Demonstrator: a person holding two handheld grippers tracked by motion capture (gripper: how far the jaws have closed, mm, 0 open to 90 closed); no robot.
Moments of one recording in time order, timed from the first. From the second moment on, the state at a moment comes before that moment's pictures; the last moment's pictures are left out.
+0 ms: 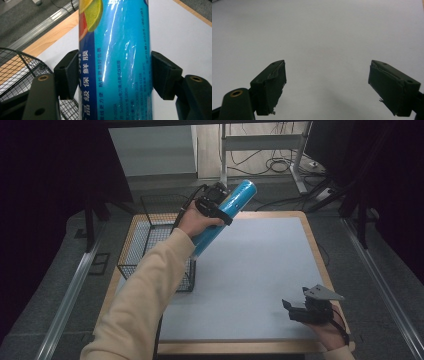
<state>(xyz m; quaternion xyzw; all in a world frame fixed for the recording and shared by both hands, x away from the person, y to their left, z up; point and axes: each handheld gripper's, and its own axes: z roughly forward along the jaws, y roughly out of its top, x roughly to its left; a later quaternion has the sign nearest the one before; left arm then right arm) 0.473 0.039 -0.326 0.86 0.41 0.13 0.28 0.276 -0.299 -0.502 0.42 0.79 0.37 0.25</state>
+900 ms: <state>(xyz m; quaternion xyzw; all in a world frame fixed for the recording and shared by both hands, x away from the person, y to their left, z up) 0.482 0.082 -0.340 0.84 0.44 0.15 0.26 0.276 -0.299 -0.503 0.42 0.79 0.37 0.25</state>
